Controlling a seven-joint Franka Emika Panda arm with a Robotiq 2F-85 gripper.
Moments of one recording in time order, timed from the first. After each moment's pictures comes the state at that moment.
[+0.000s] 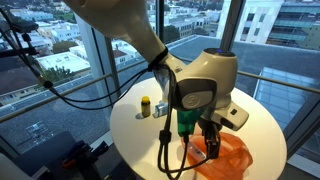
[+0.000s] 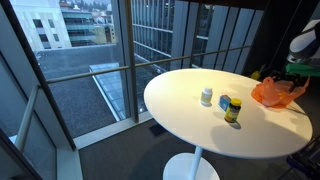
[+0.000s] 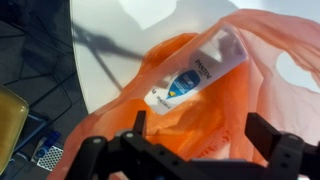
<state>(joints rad) -0.29 0.35 -0.29 -2.16 0.07 2.58 0.35</state>
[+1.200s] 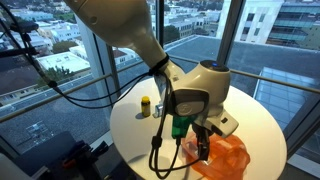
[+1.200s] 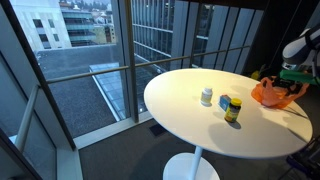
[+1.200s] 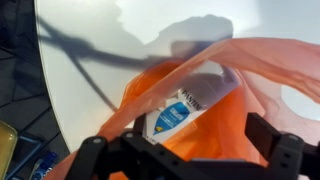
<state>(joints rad) -0.27 0.41 -0.27 -2.17 0.19 2.61 0.34</state>
